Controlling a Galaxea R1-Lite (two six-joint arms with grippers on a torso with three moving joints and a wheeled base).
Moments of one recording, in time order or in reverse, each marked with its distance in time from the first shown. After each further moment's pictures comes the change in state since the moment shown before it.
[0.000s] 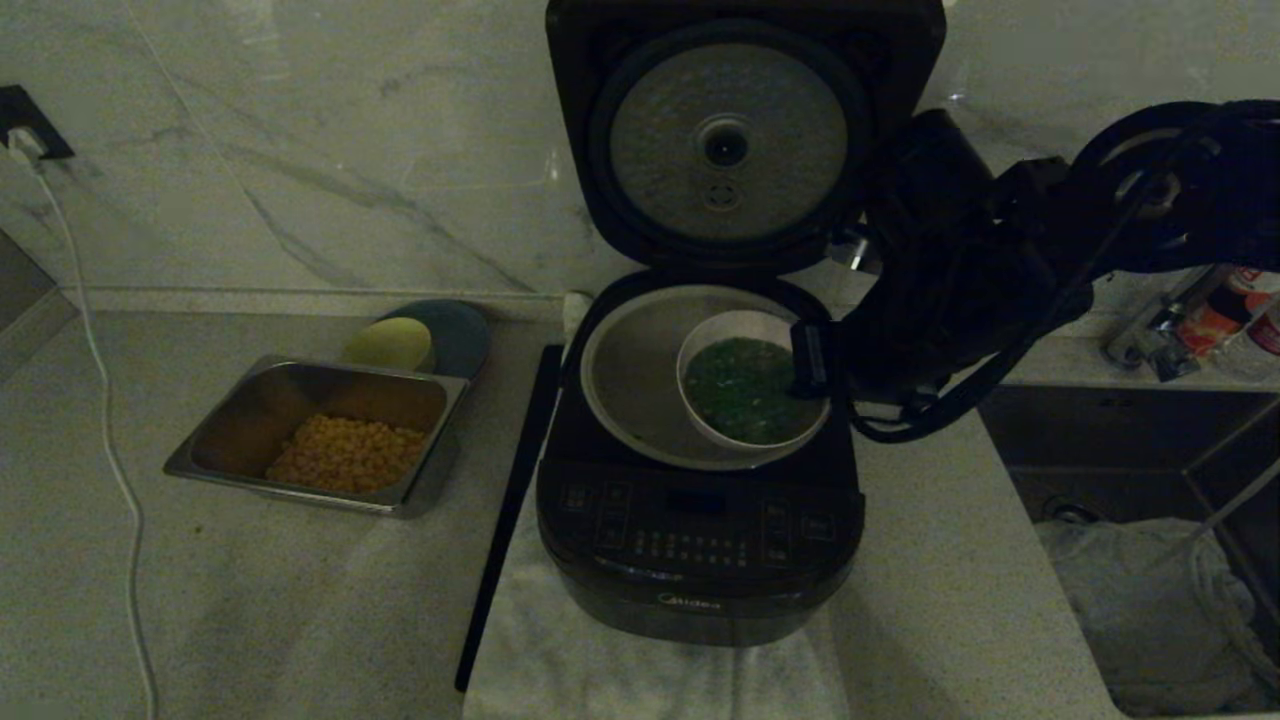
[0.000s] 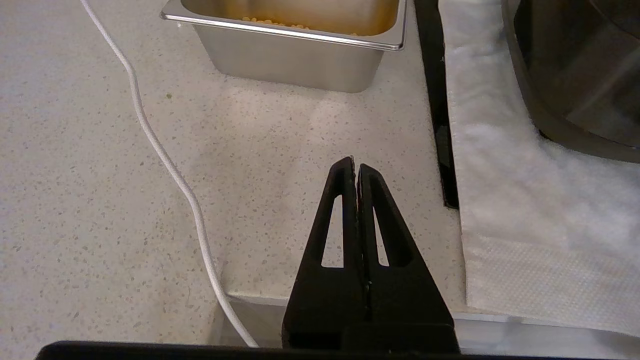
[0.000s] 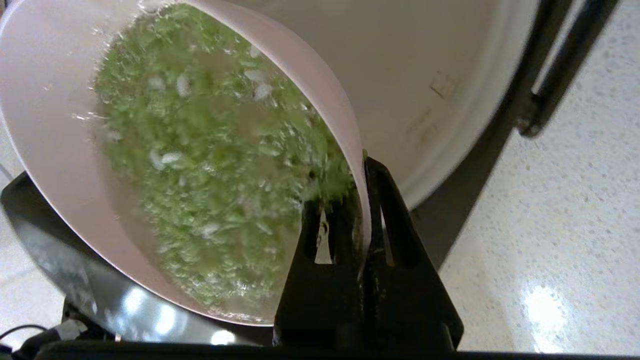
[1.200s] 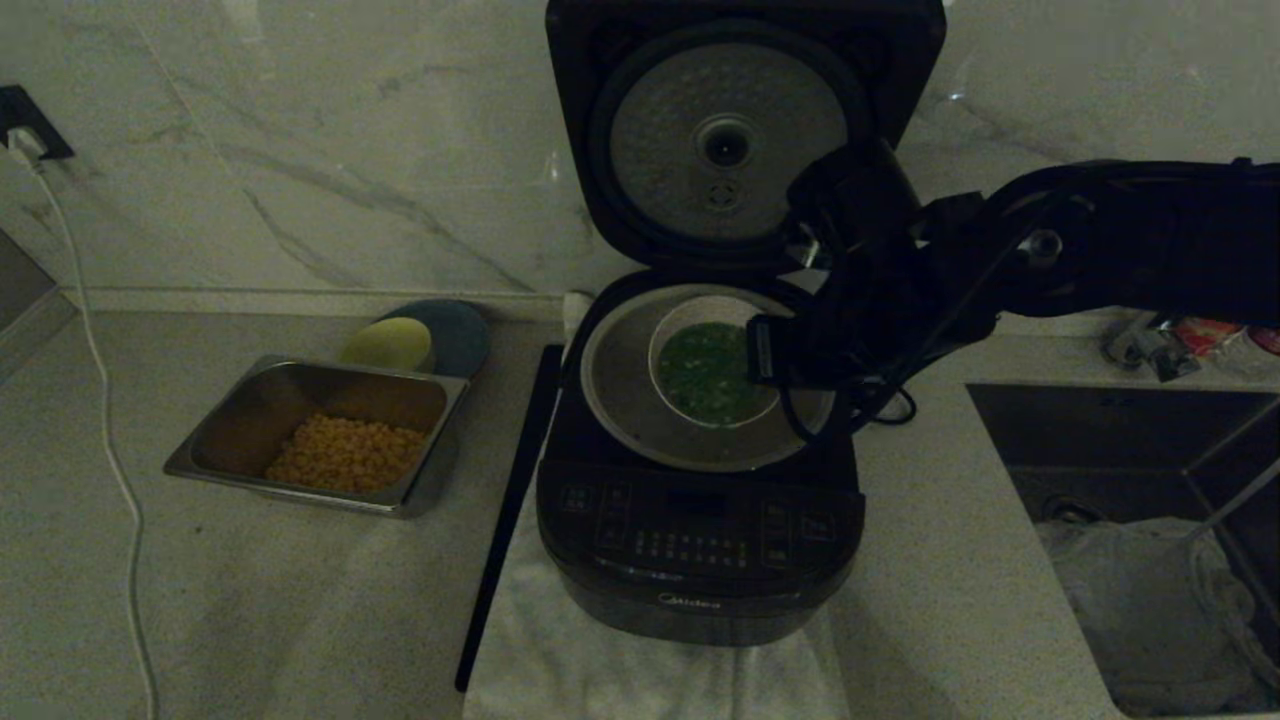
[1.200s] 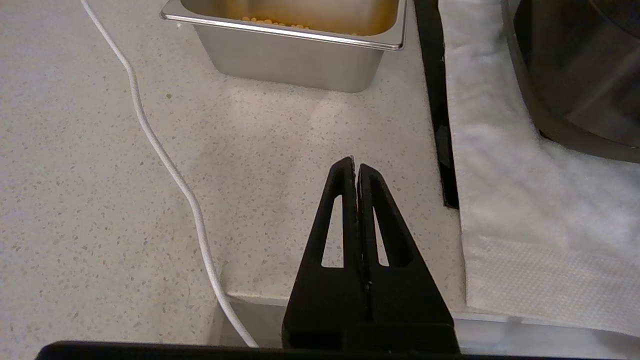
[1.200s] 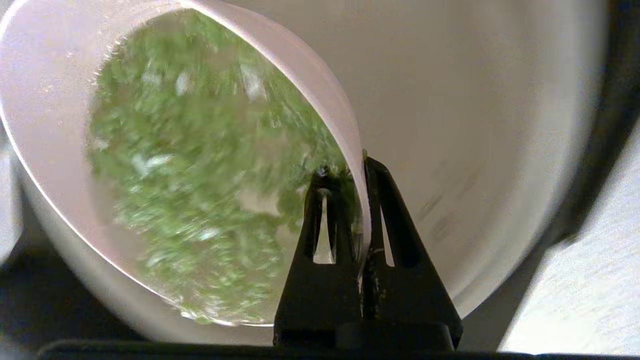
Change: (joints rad) left arm 0.000 0.000 0.000 0.000 0.000 0.000; right arm 0.042 0.076 -0.003 -0.194 -0.171 -0.012
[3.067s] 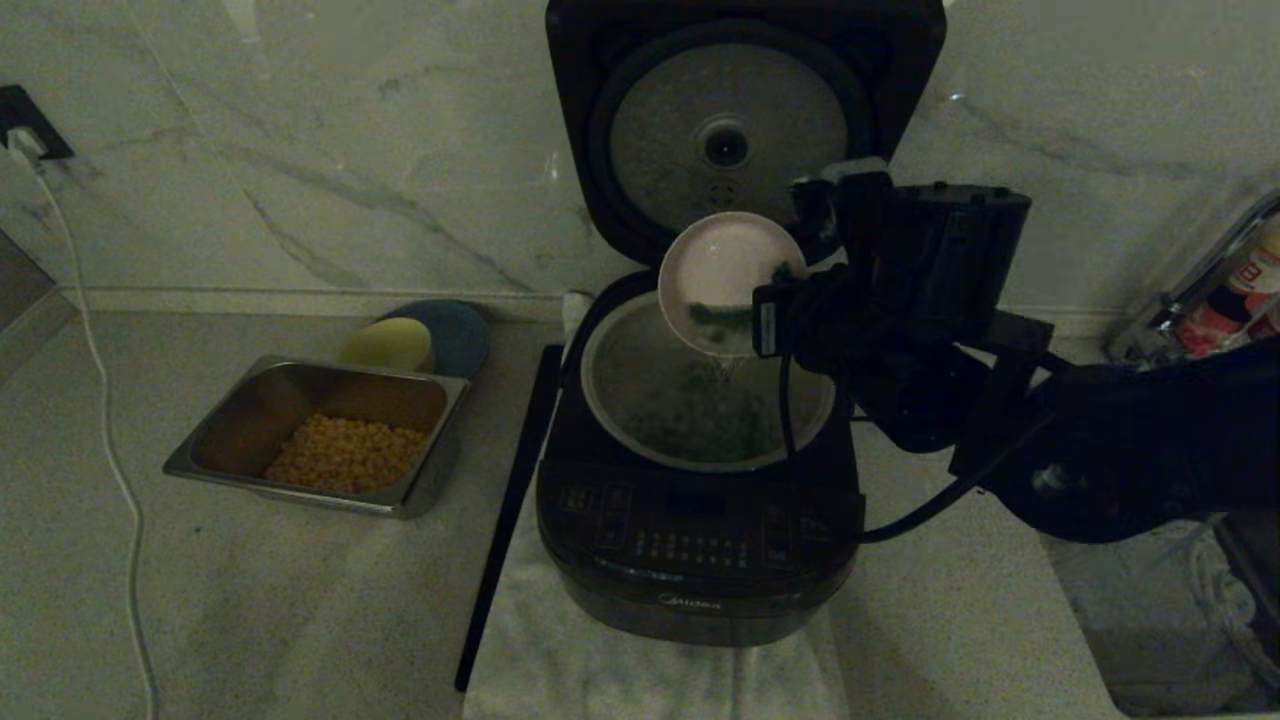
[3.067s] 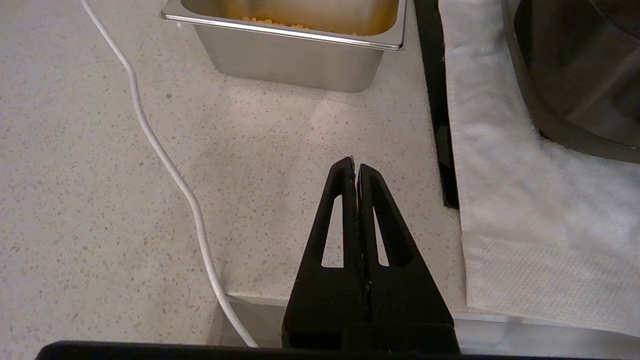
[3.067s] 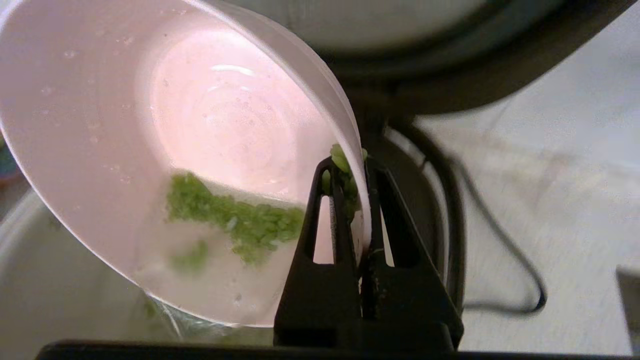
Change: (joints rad) left arm 0.000 0.000 0.000 0.000 0.000 0.000; right arm 0.065 -0.147 0.678 -1.258 -0.346 -0.528
